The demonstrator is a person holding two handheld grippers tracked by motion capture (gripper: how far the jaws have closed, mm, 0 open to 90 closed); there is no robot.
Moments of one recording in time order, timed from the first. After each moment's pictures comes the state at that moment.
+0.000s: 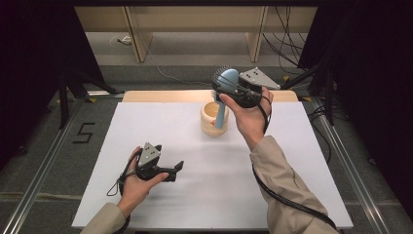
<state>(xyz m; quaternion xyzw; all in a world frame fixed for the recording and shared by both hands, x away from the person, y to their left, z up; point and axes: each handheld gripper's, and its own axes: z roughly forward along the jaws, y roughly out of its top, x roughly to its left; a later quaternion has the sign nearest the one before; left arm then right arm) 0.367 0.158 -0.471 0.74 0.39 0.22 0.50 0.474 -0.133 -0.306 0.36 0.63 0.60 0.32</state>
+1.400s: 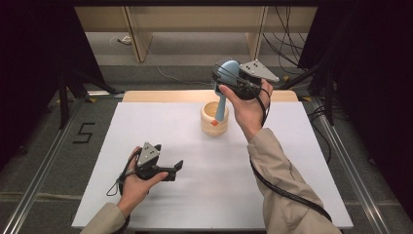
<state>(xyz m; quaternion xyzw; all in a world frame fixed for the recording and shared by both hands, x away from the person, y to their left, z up) 0.368 0.159 -0.470 0.74 0.39 0.22 0.50 0.490 -0.132 -0.295 0.36 0.62 0.60 0.34</state>
